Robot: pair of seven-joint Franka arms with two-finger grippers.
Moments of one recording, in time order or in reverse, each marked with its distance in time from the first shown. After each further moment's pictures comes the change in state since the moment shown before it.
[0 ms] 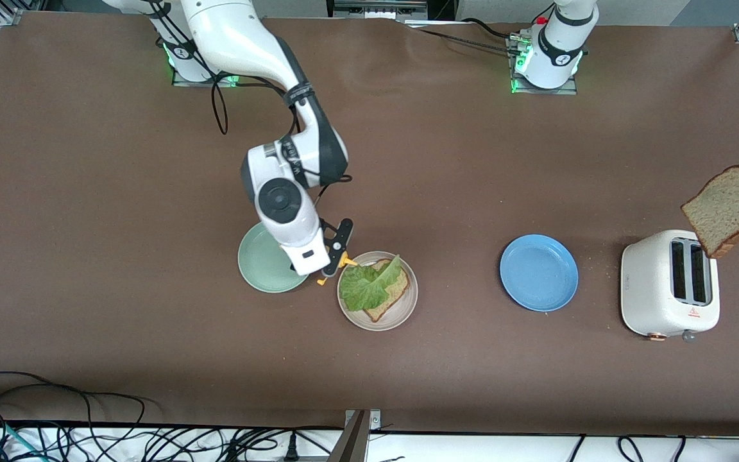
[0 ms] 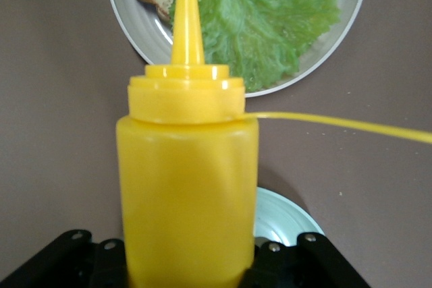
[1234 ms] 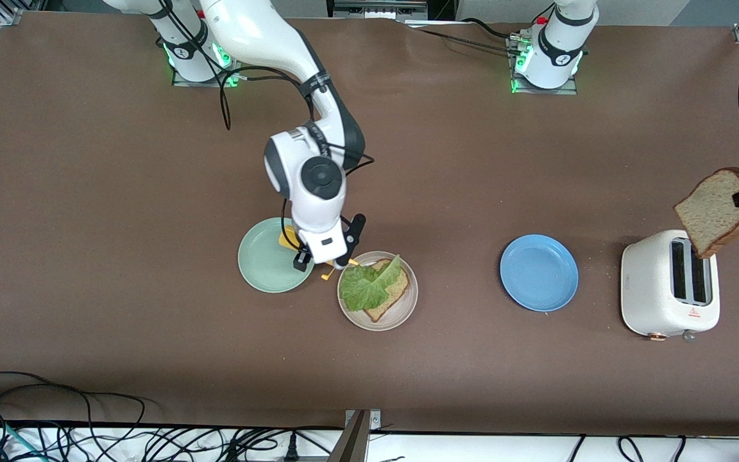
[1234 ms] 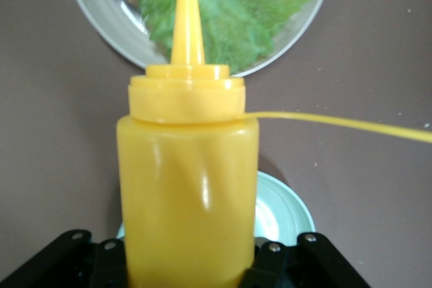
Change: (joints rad) left arm 0.005 0.013 0.002 -0.018 -0.092 -0.001 -0.035; right arm 0.028 -0.002 -0.030 0.004 -0.027 0.005 0.150
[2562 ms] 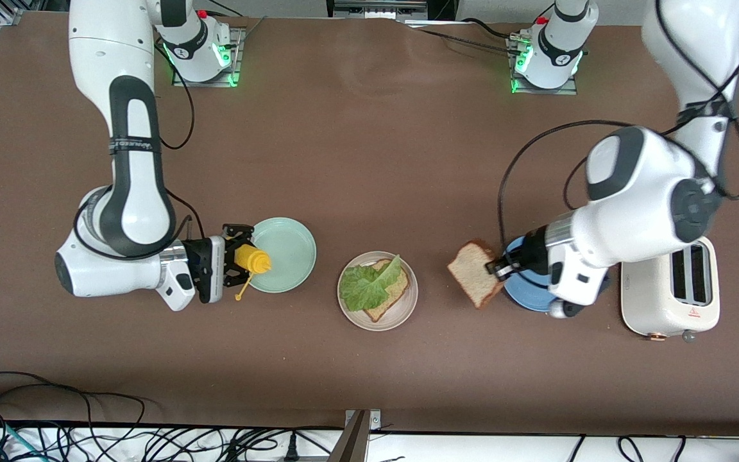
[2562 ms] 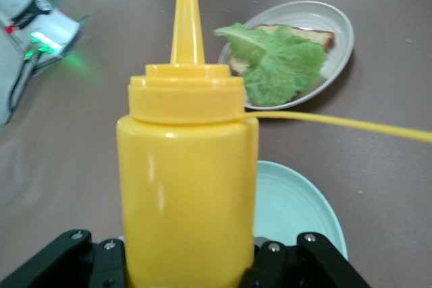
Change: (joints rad) left arm -0.503 0.338 -0.011 -0.012 -0.172 0.547 -0.867; right arm -0.471 -0.036 0.001 -0.022 0.798 -0.508 -0.894
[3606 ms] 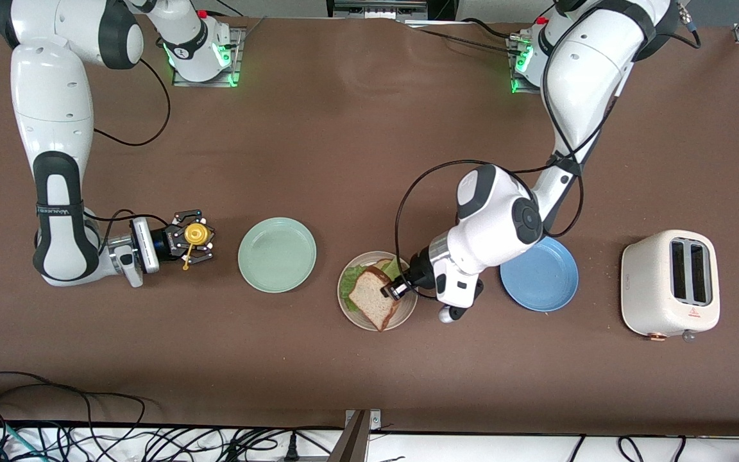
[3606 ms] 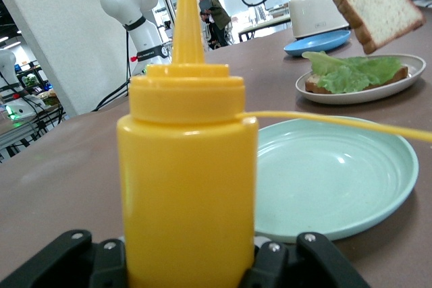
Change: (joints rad) left arm -0.210 0.226 0.000 -0.002 -0.109 0.503 -0.087; right arm -0.435 0.160 0.248 -0.158 0.077 -0.215 -0.746
